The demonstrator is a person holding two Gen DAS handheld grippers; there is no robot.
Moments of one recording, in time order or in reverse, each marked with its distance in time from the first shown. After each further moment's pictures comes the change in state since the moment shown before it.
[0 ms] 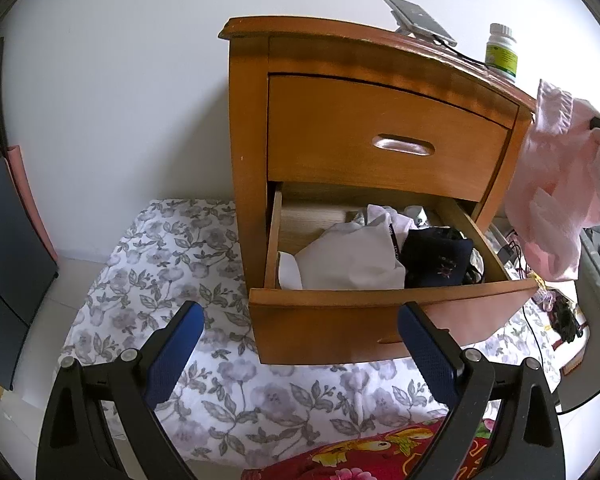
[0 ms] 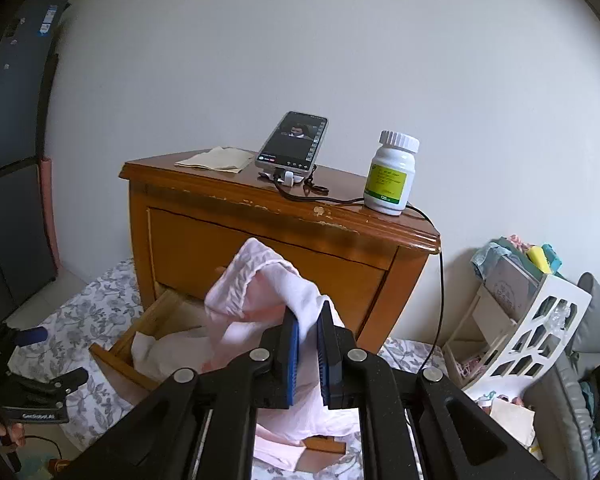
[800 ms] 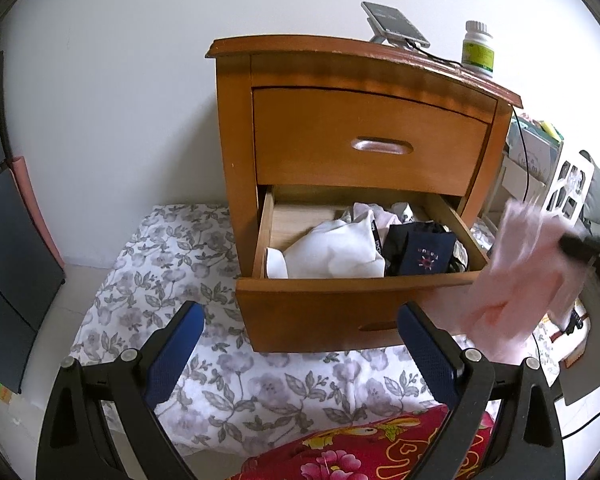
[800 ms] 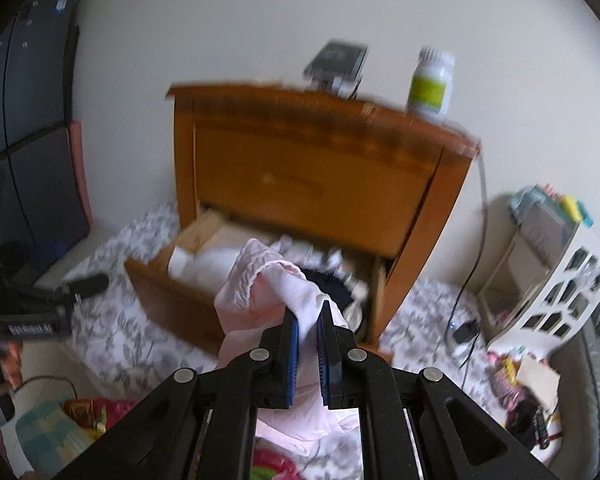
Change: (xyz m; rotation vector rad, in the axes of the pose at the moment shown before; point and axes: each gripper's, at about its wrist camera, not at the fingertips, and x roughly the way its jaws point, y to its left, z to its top) left arm -0.027 -0.024 -0.008 0.028 -0.003 0.022; right arm 0.000 0.022 -0.086 -0.015 0.199 0.144
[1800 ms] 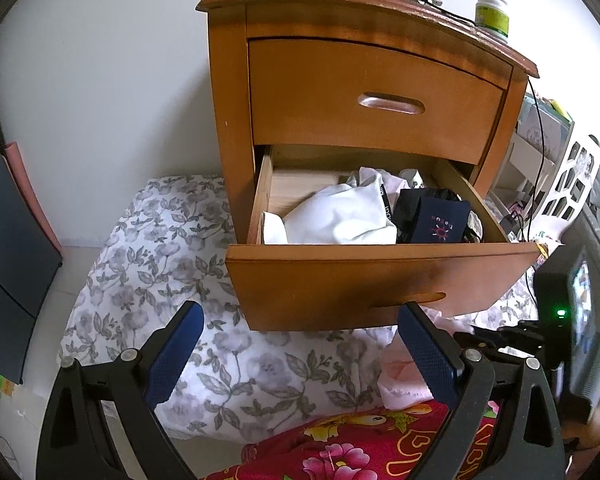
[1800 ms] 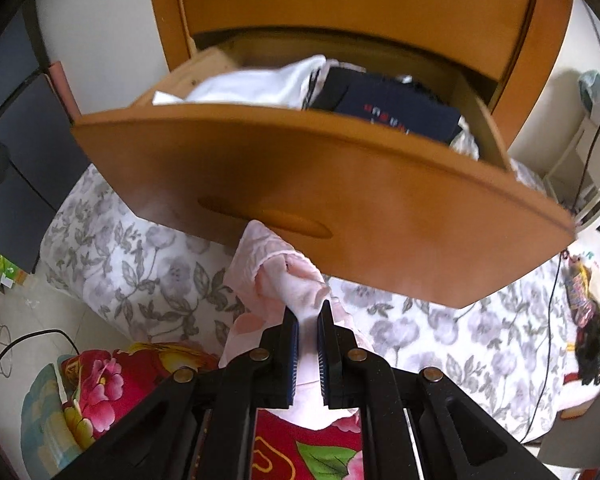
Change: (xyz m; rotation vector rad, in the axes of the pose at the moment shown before) left arm 0.036 0.002 -0.013 0.000 0.102 -0.003; right arm 0.155 0.039 -0.080 0.085 0.428 0.121
